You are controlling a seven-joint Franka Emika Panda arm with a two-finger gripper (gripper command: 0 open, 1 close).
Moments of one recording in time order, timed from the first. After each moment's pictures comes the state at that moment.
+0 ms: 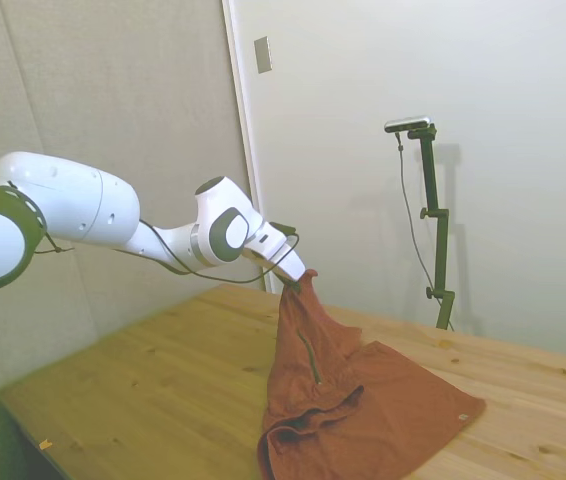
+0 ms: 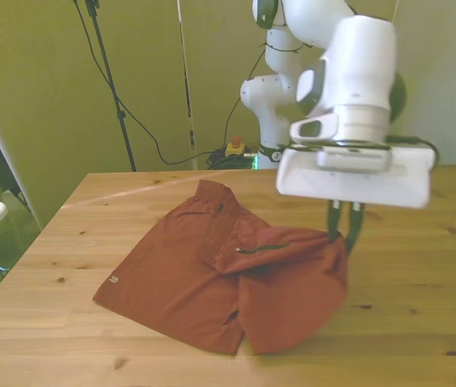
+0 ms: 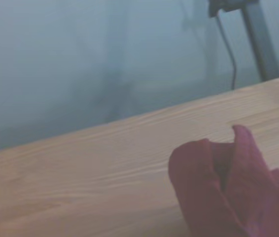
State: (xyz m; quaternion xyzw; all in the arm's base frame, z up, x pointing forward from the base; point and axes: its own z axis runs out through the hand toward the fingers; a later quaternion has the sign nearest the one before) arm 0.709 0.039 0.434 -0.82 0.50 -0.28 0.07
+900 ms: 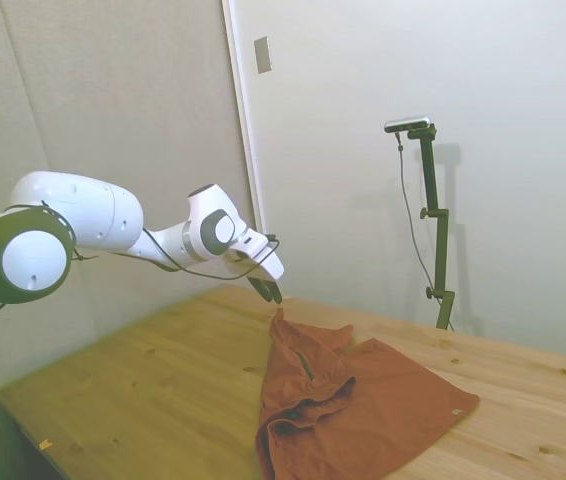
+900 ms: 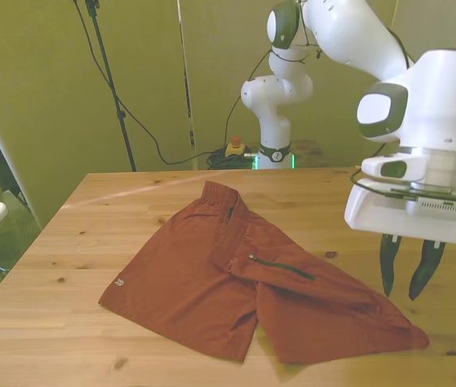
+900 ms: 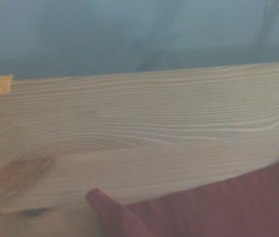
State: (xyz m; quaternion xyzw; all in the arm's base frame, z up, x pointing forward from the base) arm 0.716 0.079 0.459 -0.86 0.45 -0.23 0.02
